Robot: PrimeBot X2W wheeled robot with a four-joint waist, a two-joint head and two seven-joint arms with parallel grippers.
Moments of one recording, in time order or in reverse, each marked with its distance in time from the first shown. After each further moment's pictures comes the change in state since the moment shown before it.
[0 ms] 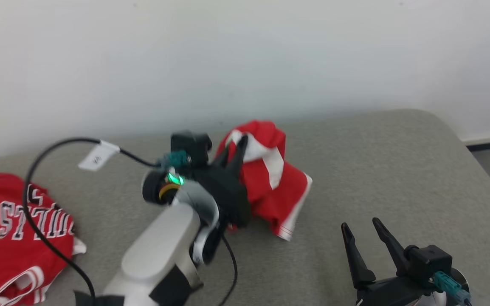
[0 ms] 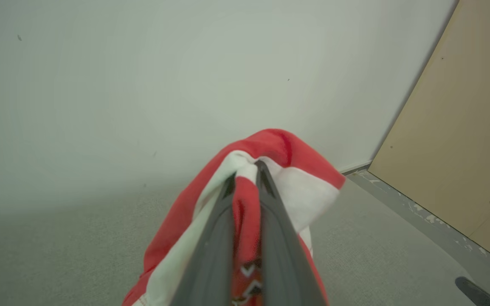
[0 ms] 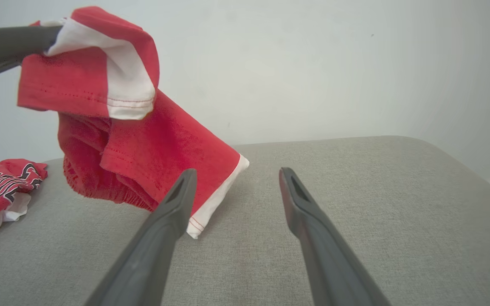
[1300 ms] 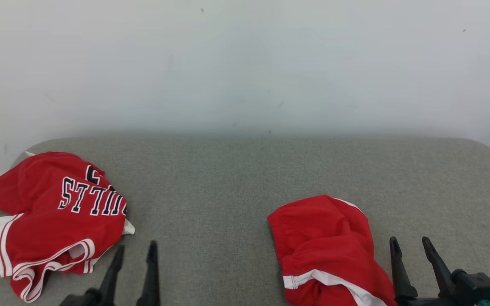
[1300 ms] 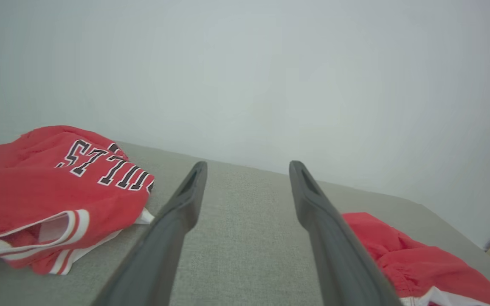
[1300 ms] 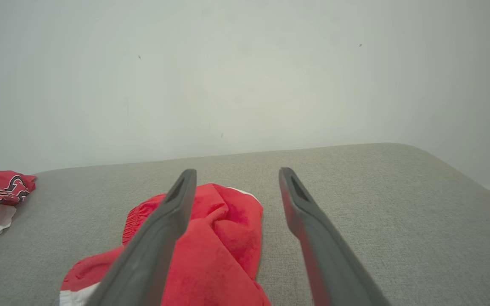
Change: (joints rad) left arm 0.779 0.137 0.352 -0.558 0.231 0.046 -0.224; right arm 0.070 0.000 -0.156 0.047 0.012 0.000 -0.125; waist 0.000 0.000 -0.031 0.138
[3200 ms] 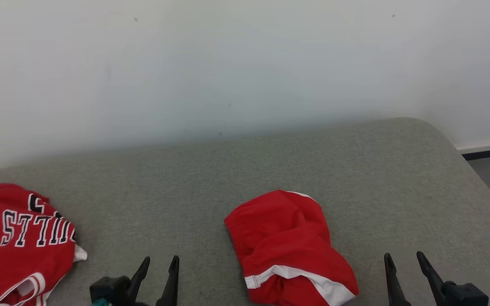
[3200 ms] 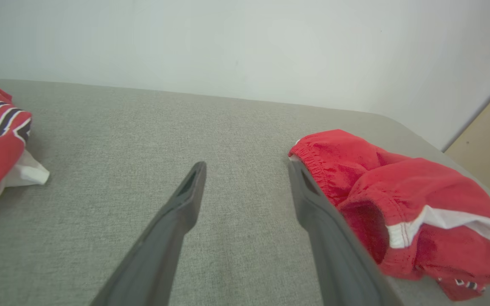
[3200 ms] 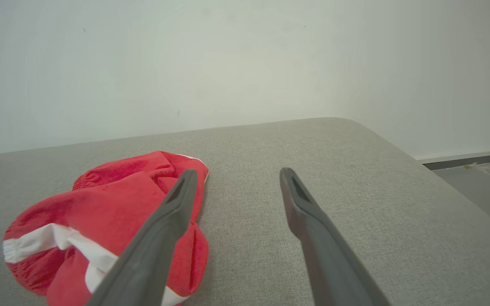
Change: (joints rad) left arm -0.076 -0.090 0.098 0.310 0.109 -0.172 0.105; right arm 0.051 0.000 0.007 0.011 -0.070 0.000 0.011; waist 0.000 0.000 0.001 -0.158
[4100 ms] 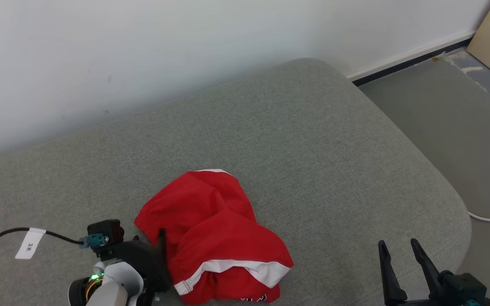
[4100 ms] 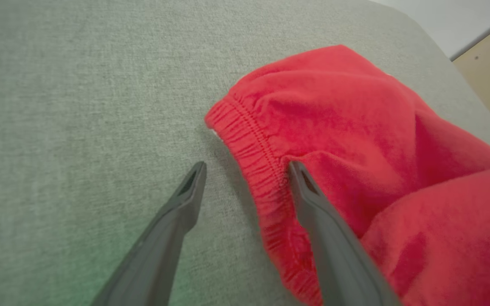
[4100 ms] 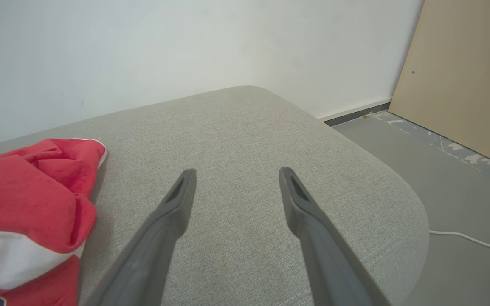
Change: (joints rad) left arm -0.357 -0.035 0.037 0.401 -0.115 0.124 0.230; right arm -0.035 0.000 0.021 -0.010 0.027 0.000 -0.004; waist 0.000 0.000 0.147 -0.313
